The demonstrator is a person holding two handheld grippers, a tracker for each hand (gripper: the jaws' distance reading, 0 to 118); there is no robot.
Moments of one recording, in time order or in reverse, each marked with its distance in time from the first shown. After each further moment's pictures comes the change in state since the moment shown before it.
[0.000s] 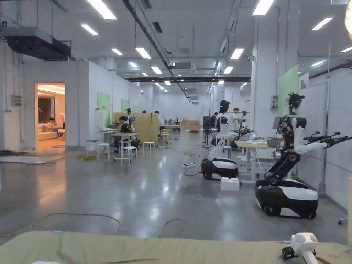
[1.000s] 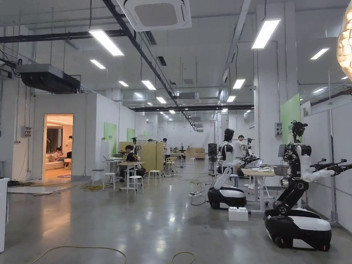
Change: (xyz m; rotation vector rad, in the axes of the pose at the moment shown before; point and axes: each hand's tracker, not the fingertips) left arm 0.132 0.026 0.116 0.225 -0.112 0.038; right arm -0.080 0.021 0.100 0.280 -0.094 0.340
